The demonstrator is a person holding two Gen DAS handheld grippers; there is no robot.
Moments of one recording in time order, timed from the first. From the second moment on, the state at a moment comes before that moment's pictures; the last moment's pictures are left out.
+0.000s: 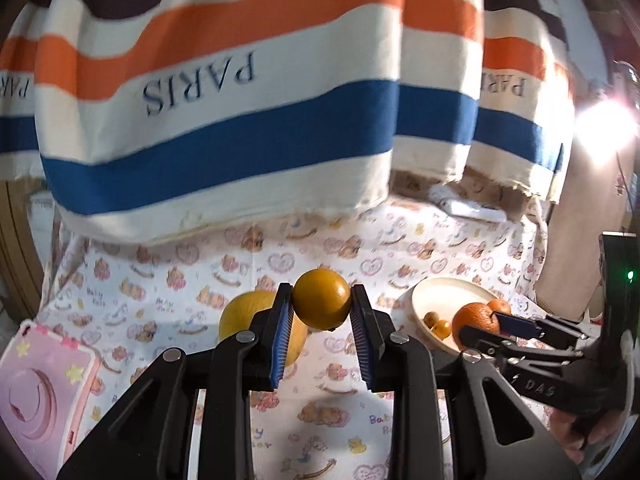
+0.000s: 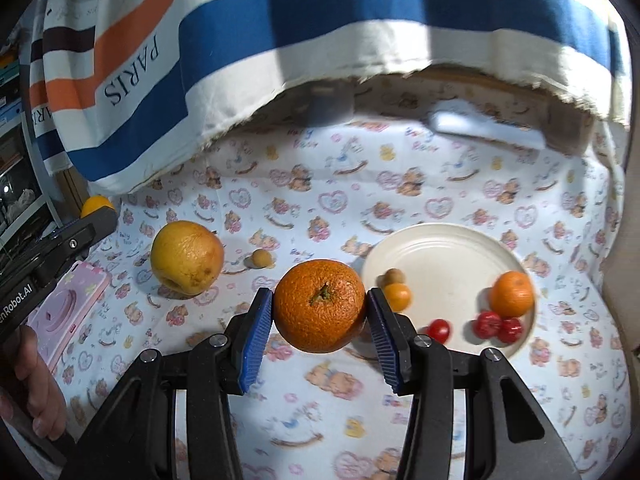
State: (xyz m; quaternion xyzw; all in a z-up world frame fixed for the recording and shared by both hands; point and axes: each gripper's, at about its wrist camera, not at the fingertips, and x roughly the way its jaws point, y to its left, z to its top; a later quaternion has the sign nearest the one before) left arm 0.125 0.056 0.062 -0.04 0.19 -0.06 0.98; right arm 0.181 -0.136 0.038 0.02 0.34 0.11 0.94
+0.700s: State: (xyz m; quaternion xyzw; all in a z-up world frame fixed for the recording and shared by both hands) left arm 0.144 -0.022 0.085 -0.02 0.19 -0.15 0.97; right arm 0.164 -0.230 0.092 0.08 0.20 0.05 0.98
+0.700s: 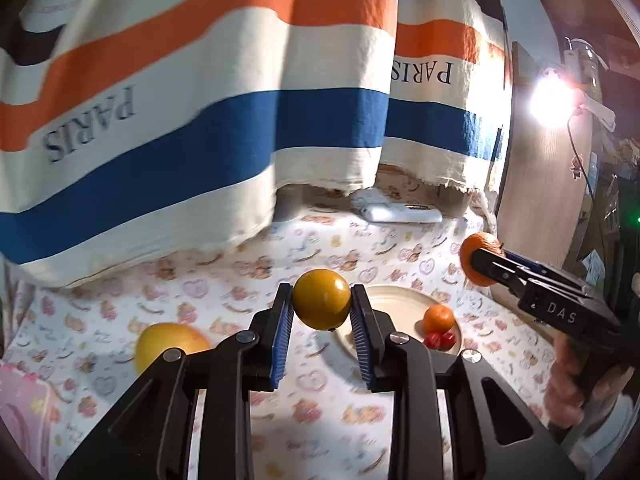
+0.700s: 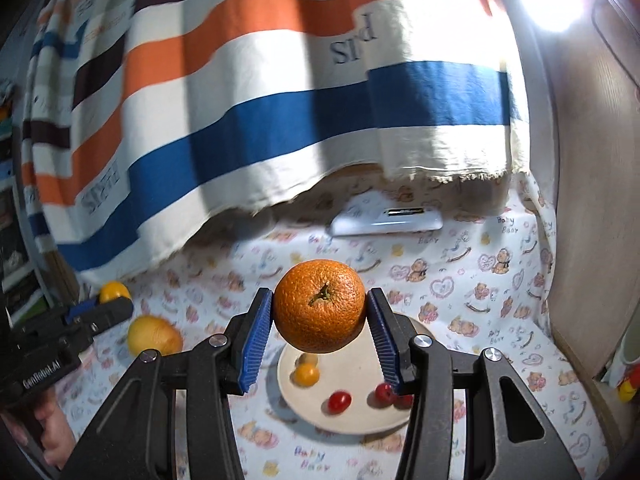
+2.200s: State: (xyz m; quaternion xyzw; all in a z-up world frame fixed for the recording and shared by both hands) left arm 0.238 -0.120 -0.024 0.04 0.38 -0.22 0.90; right arm 0.233 -0.269 0.004 0.12 0.44 0.06 0.89
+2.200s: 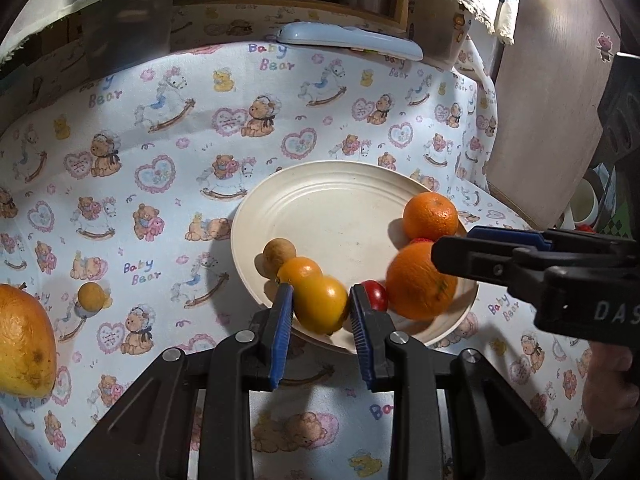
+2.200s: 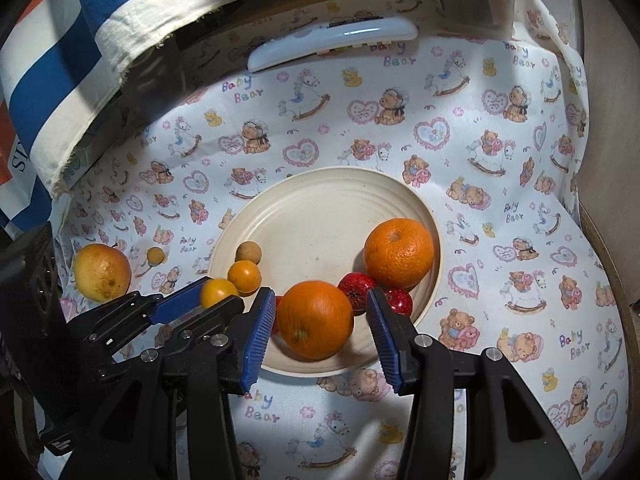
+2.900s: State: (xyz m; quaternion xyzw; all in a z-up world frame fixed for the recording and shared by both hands) left arm 0.222 -0.117 -0.006 0.06 0.31 -0.20 0.93; right arm 0.226 -0.273 0.014 0.10 0.41 0.03 0.91
